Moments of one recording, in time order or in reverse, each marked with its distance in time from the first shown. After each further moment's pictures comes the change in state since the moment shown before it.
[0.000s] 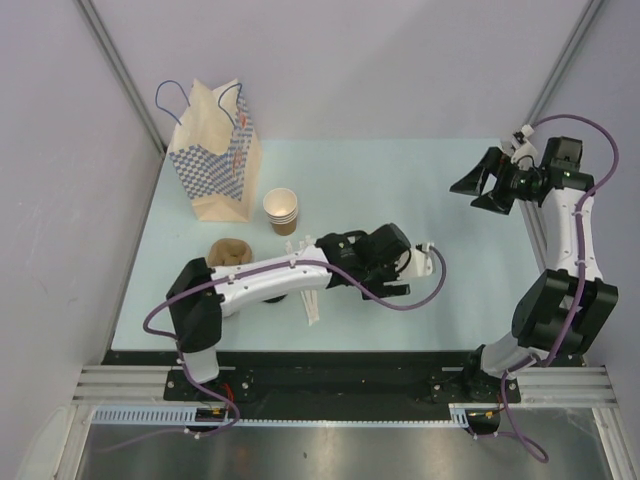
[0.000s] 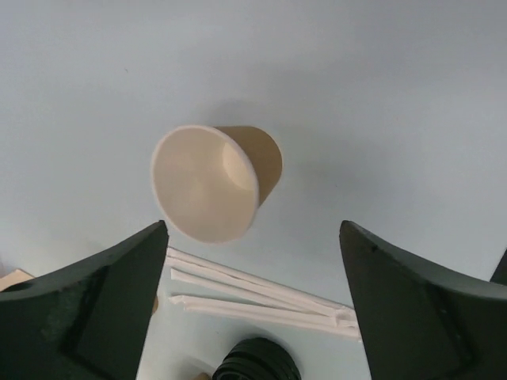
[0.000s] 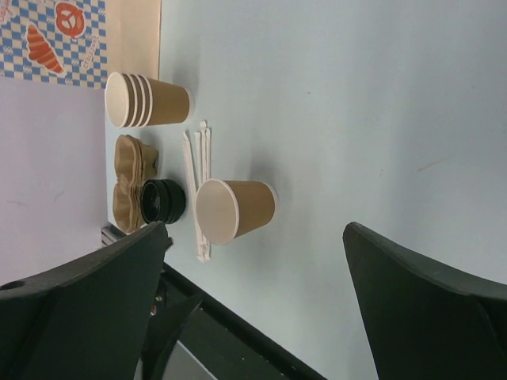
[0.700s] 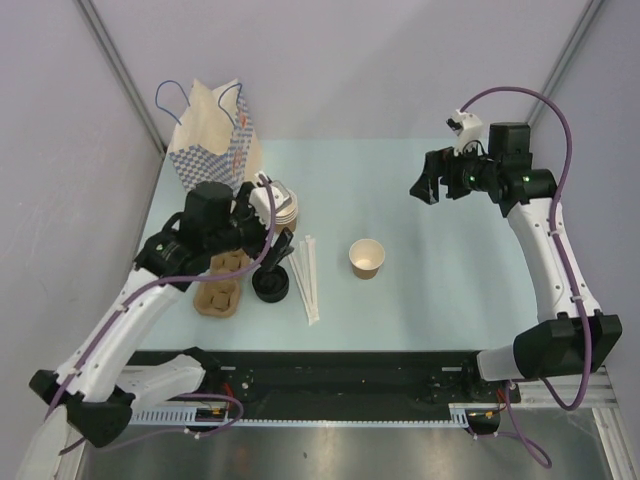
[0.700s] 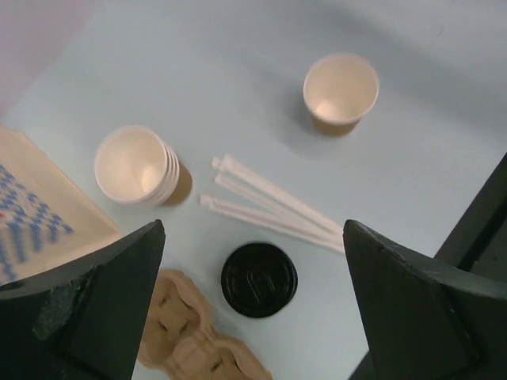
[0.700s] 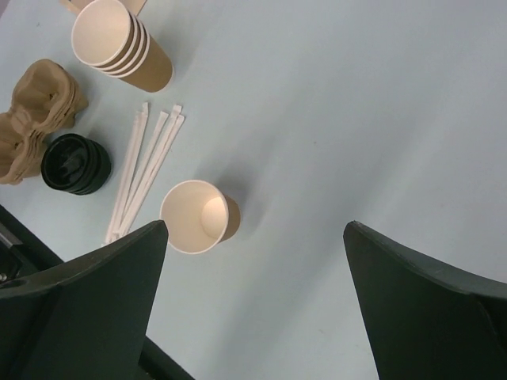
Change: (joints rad) left arm 0.552 -0.768 -0.249 -0.080 0.414 -0.159; right arm 0.394 -0.153 0.053 0.063 0.311 -0.246
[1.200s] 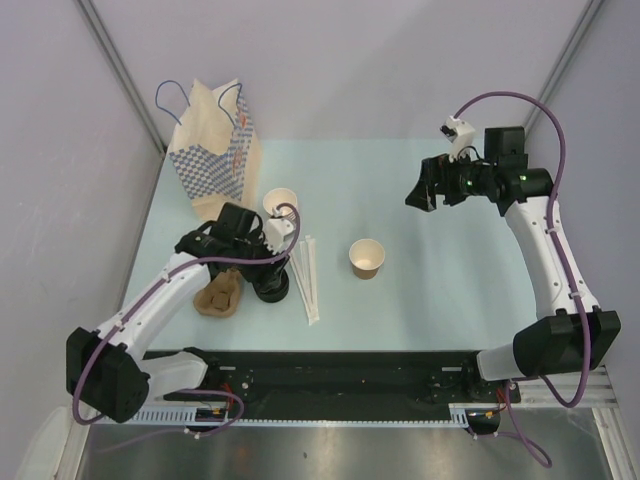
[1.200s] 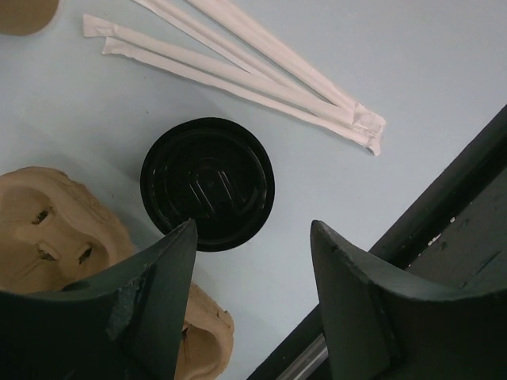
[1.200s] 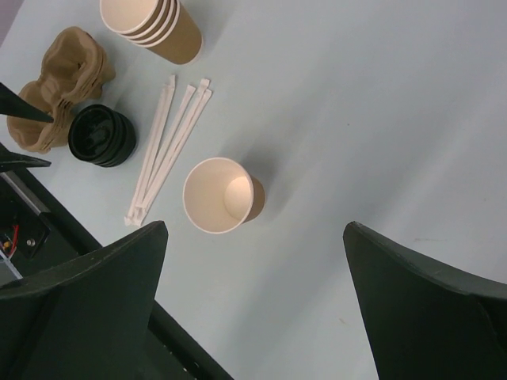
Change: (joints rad) left arm 0.160 0.127 -0.316 -0.077 0.089 0.051; right arm 0.008 0.006 -0.001 -0.058 -0.072 -0.033
